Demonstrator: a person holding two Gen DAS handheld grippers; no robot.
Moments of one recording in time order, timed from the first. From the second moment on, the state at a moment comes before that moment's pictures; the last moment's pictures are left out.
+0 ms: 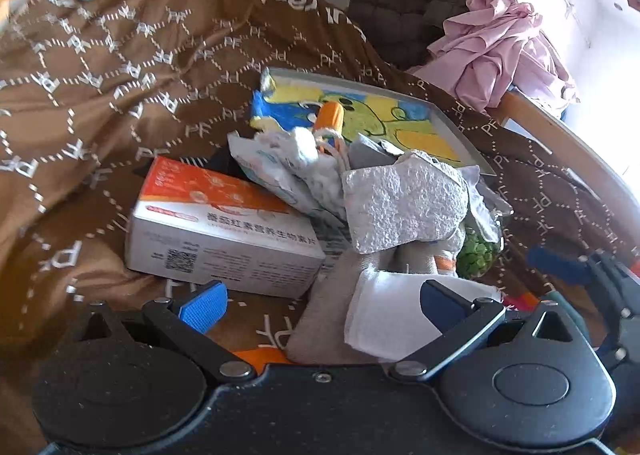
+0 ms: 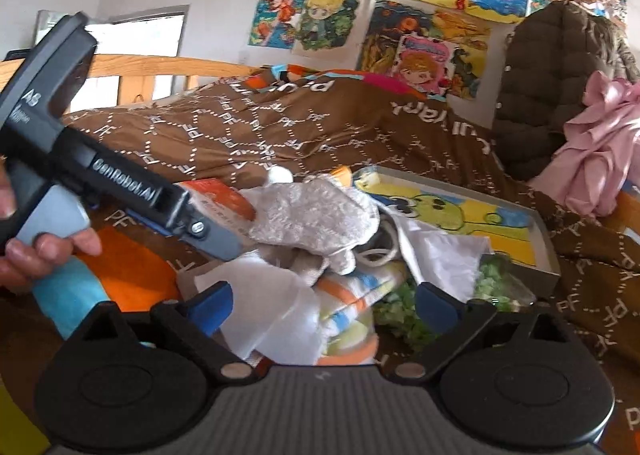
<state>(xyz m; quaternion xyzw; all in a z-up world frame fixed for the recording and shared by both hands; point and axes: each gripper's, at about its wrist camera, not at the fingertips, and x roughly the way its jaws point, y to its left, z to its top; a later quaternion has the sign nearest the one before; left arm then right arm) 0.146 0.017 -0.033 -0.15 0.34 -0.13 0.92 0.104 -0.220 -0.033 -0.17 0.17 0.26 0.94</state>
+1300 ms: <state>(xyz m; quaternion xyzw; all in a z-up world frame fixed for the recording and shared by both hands) 0.158 -0.012 -0.059 -0.18 0.39 -0.15 0.89 0.111 -0.222 -0.040 -0.21 0.20 0.23 0.93</state>
